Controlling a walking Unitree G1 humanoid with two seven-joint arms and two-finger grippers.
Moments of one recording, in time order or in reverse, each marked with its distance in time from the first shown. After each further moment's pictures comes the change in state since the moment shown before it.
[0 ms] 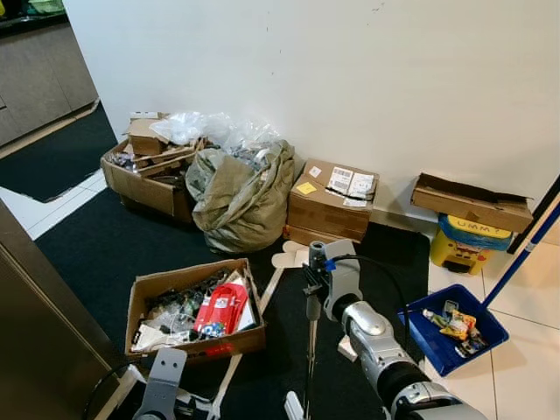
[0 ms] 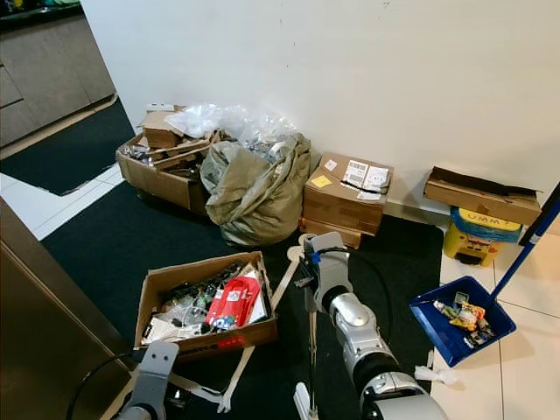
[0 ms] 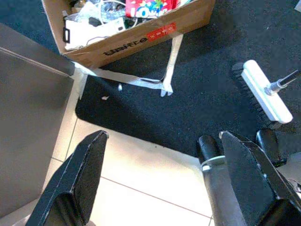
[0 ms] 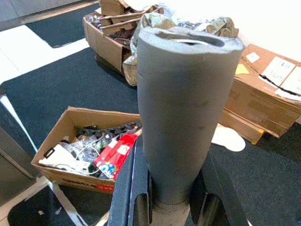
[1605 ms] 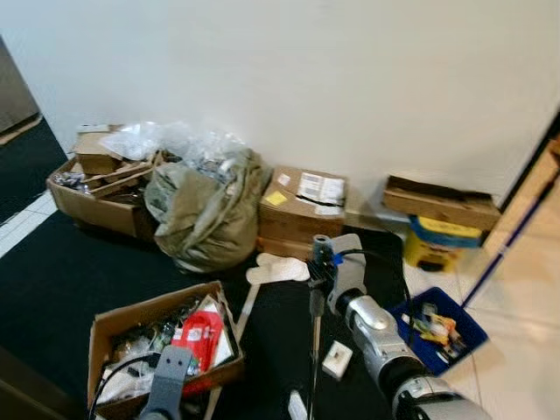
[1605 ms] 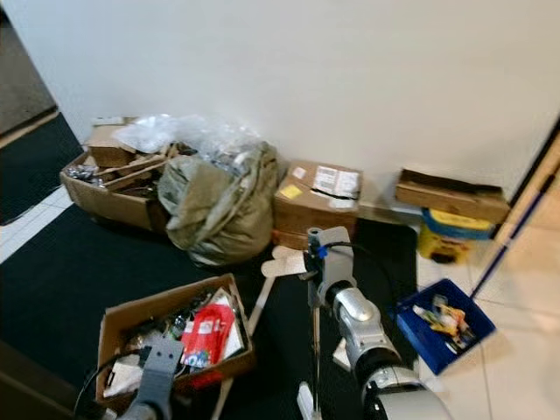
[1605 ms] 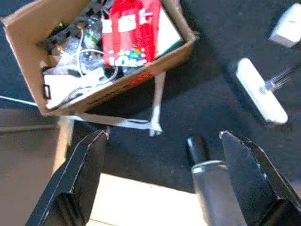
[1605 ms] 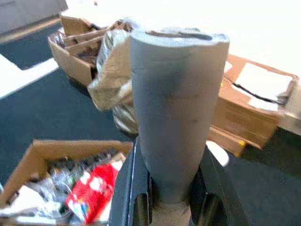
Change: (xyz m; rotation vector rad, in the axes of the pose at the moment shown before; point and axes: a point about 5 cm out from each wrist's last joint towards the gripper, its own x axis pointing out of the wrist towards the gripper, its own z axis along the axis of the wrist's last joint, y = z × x) left arm 0.000 -0.001 0.000 -0.017 -0.009 -0.016; right arm 0.012 0.009 0.021 0.036 -0.066 0.035
